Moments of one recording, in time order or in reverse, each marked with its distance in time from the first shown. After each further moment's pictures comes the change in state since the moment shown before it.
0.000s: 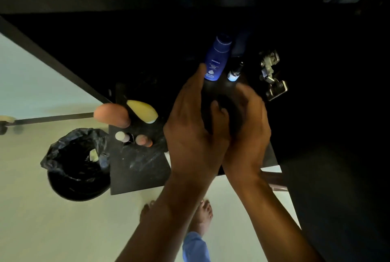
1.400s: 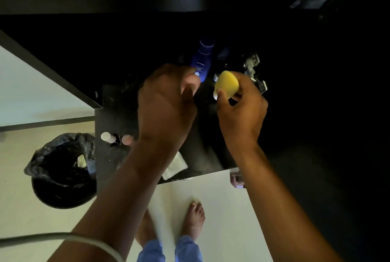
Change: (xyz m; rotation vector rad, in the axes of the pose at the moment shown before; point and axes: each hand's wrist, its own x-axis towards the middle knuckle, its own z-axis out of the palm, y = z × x) left_hand 0.051 -0.016 -0.005 0.260 -0.234 0.041; right_hand 0.050 0.020 -0.002 -0.135 0.054 0.030
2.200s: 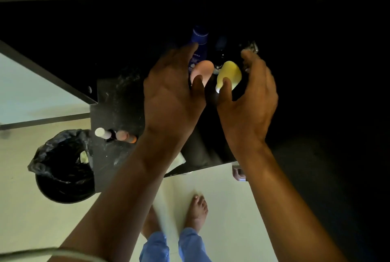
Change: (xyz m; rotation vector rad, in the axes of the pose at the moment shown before) left_hand 0.002 0.009 0.015 -0.045 0.025 0.045; right_hand -0.003 -0.014 -0.019 -0.147 0.090 -0.133
